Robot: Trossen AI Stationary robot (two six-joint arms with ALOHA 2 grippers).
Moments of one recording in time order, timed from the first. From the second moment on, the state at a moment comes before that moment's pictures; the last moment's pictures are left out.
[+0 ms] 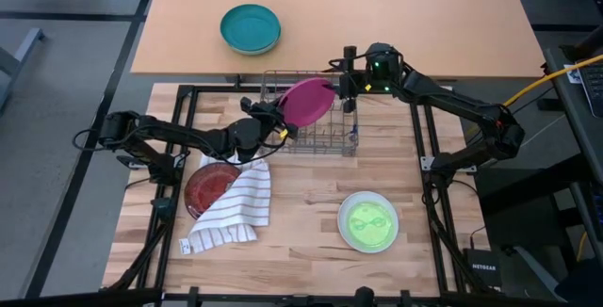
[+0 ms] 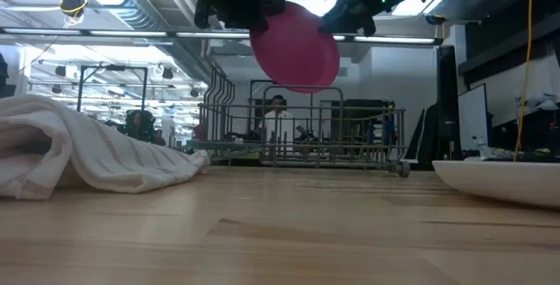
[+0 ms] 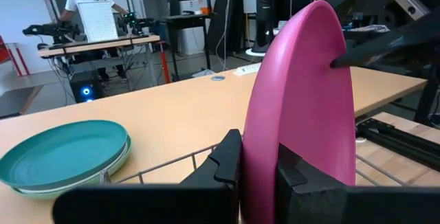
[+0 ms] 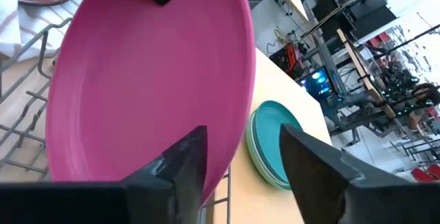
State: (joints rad) left arm 0.04 1.52 0.92 0.56 -1.04 0.01; right arm -0.58 1.39 1.21 -0.15 -0.28 -0.93
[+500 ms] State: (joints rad) left arm 0.01 1.52 0.92 0.56 -1.05 0.02; right arm -0.58 1.41 1.21 -0.14 -0.28 -0.94
